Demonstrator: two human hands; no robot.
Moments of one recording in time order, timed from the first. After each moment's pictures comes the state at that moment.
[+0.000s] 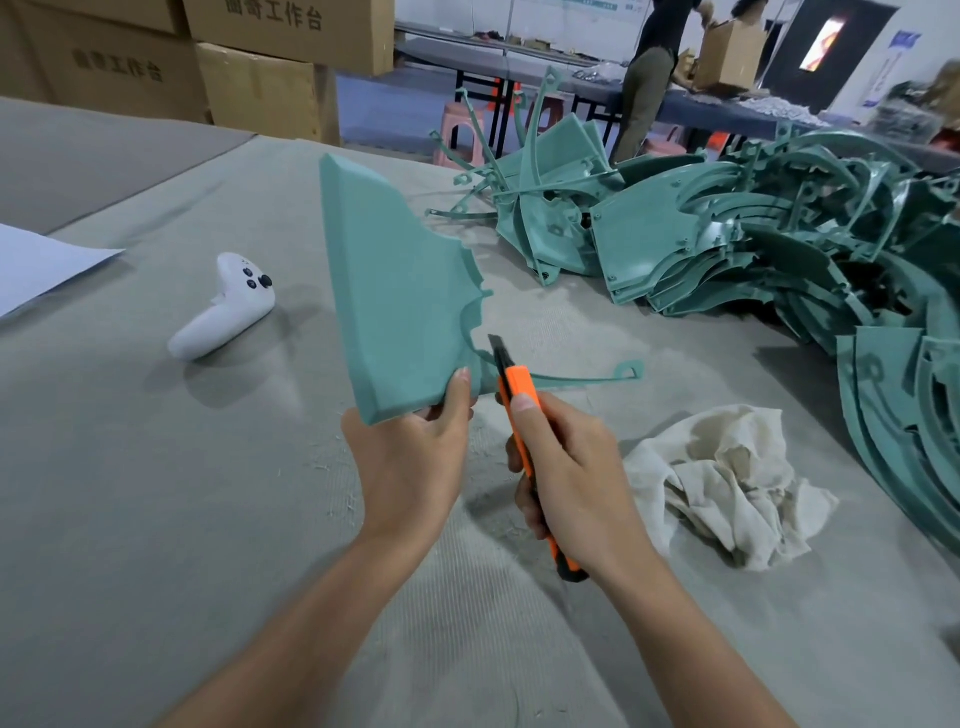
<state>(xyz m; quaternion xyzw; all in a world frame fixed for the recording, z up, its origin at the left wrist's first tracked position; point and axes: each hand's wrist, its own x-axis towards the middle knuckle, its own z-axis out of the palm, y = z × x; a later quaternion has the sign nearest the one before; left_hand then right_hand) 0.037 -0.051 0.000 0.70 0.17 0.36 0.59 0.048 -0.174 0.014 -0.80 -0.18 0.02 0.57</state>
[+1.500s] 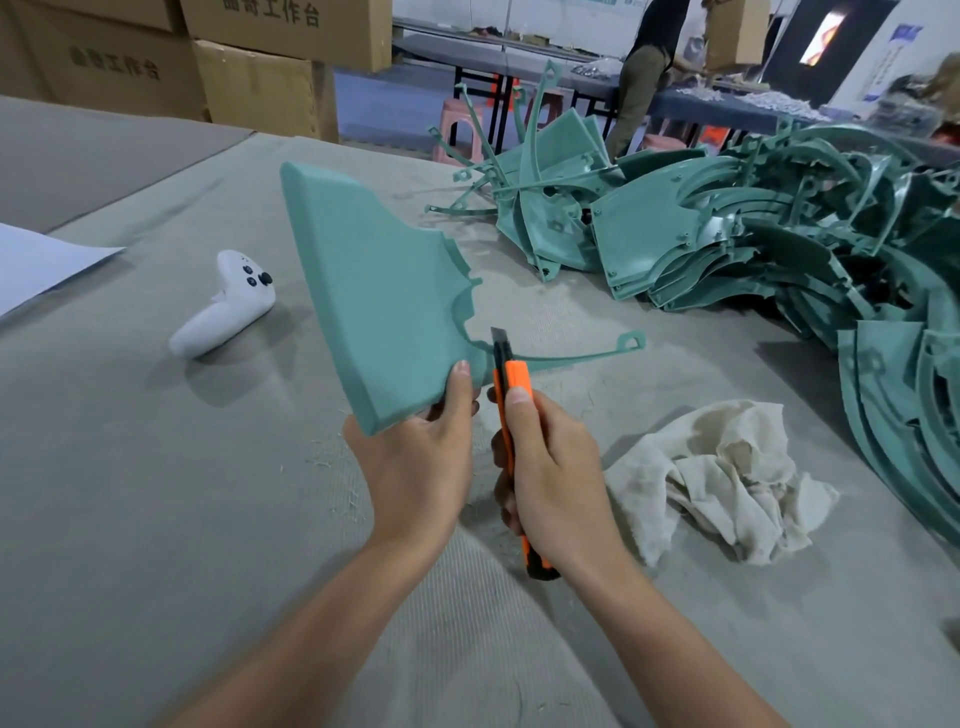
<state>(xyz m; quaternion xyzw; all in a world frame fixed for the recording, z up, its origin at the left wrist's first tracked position) 0.036 -0.057 -0.002 0.70 0.21 0.33 0.60 0.040 -0.154 0.010 -0.80 -0.17 -0.02 0.58</state>
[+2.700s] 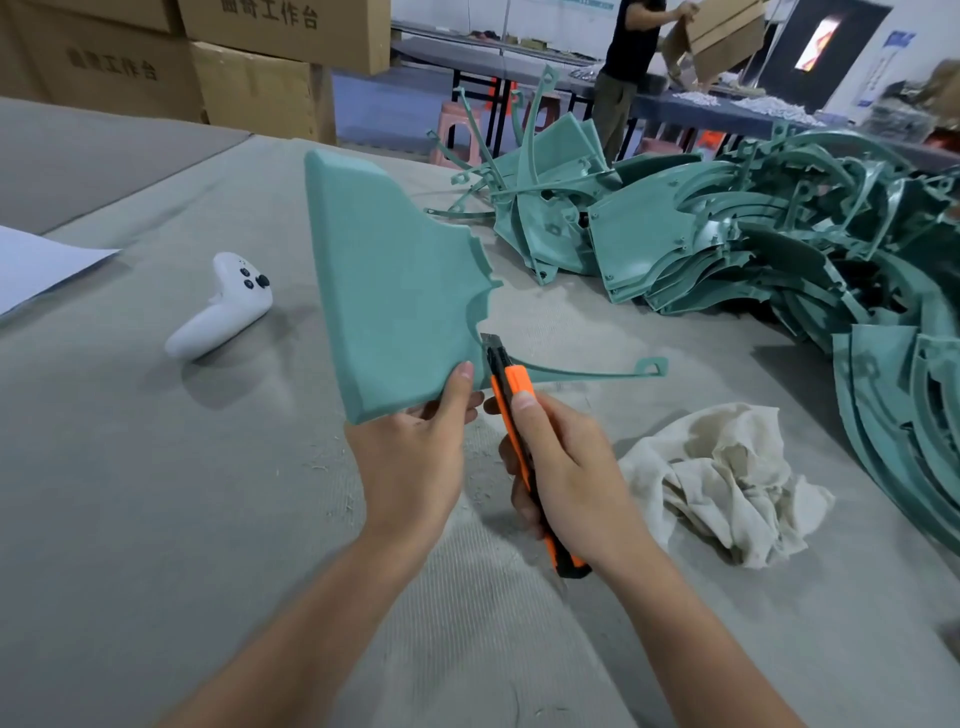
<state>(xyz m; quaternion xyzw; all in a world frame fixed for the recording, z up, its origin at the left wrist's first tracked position) 0.039 -0.056 -0.001 0.62 0.16 0.36 0.68 0.050 -0.174 0.013 -0.77 -0.19 0.07 0.60</state>
